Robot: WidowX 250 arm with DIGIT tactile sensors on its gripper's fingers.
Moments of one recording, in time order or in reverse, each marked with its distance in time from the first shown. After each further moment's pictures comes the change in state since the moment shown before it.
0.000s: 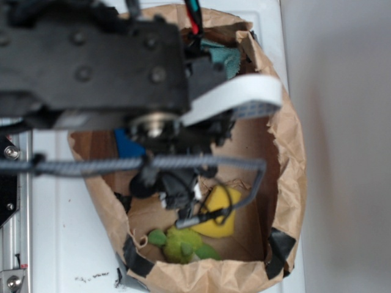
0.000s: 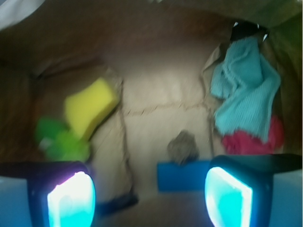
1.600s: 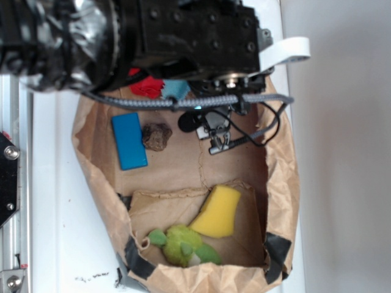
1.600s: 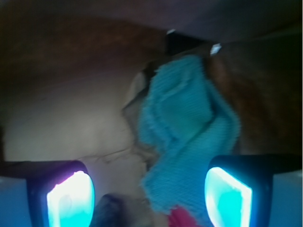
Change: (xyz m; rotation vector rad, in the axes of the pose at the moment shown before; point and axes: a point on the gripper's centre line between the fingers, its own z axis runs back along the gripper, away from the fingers) arm 0.027 0.060 -0.053 0.239 0.014 0.079
